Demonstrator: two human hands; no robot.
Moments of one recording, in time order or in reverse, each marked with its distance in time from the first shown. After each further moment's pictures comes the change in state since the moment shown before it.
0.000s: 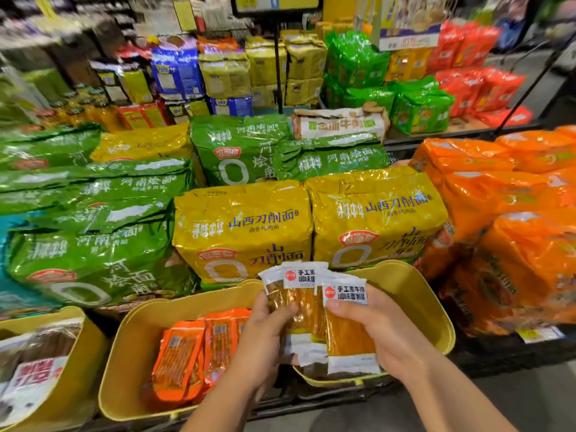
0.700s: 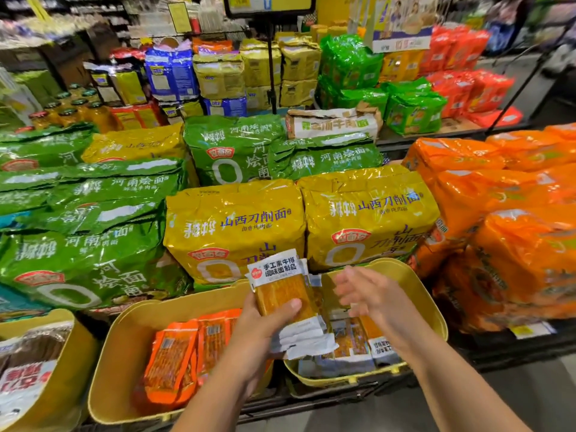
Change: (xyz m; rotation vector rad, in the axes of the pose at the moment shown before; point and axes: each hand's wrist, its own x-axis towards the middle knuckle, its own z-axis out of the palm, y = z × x) left_hand 0.003 0.003 -0.002 0.019 0.011 -0.001; right_hand 0.004 -0.023 -0.013 -0.476 0.138 -0.090
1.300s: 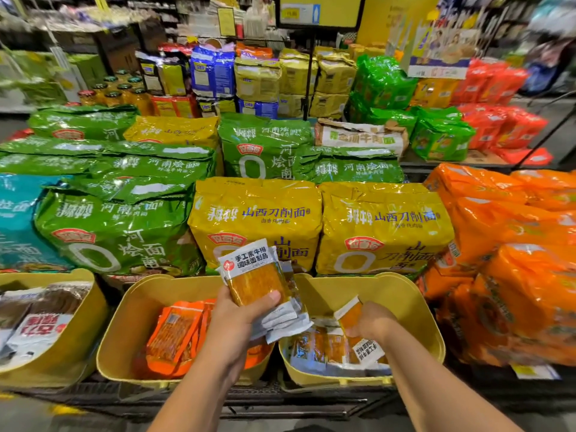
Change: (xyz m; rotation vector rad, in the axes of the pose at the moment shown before) left_hand -0.016 0.003 -0.021 -0.125 0.207 0.134; right_hand 0.090 0.083 -0.003 -1.033 -0.108 0.475
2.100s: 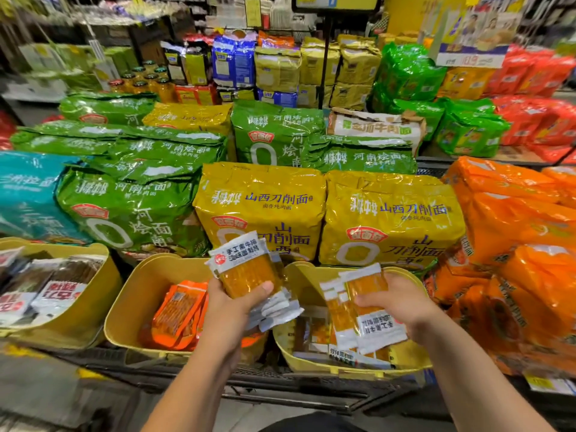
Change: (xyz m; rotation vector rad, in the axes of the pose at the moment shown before) left_hand -0.005 -0.022 0.004 0.021 0.195 0.076; right_hand -0.066 0.033 -0.051 0.802 -0.074 -0.392
